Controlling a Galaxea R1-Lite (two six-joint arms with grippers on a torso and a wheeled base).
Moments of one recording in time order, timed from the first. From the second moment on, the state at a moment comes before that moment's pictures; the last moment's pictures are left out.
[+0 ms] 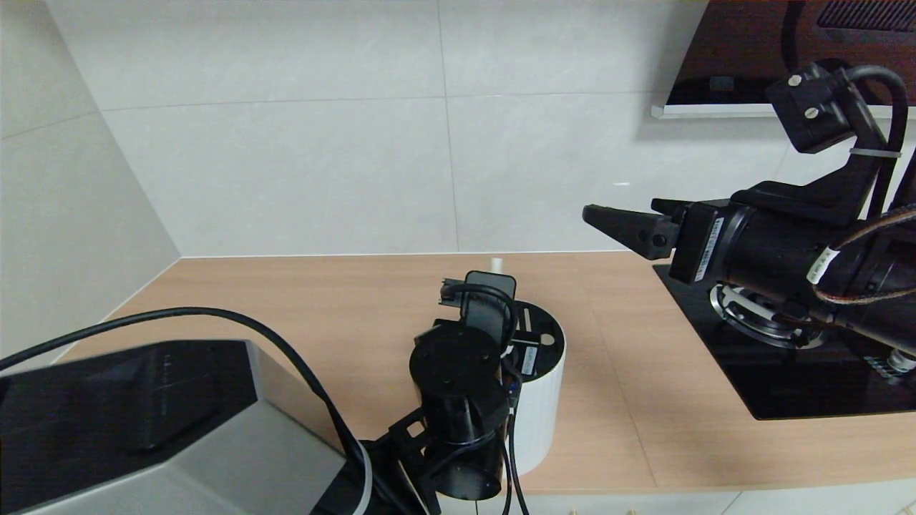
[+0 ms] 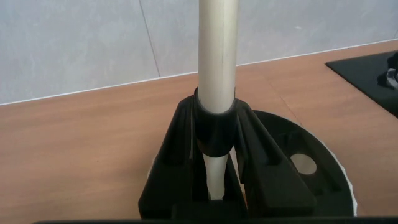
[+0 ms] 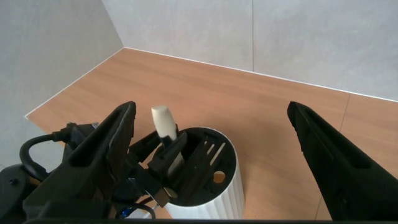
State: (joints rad) left arm -0.93 2.14 -0.83 -1.38 0.79 0.11; right arm 0.70 1.45 -0.92 -0.54 -0.10 0.15
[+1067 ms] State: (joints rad) left arm -0.93 1.96 -0.81 -1.39 0.76 0.12; right arm 0.70 1.45 -0.92 -0.54 -0.11 0.15
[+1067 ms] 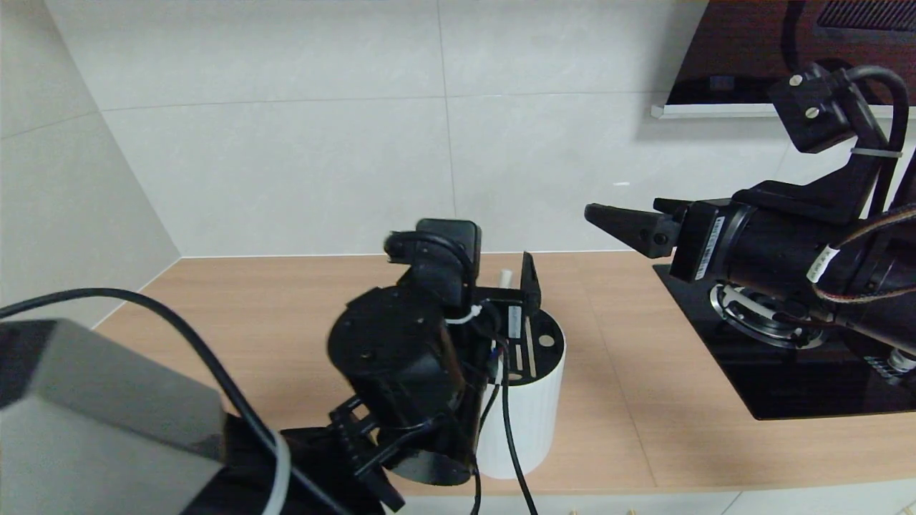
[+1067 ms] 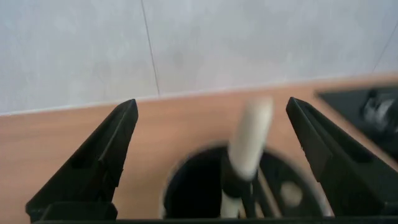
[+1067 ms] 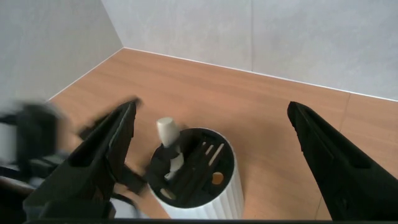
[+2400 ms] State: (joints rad) left arm -0.34 0.53 -0.33 -0.49 0.59 0.11; right arm 0.22 0.46 -0.52 -0.14 -0.09 0.06
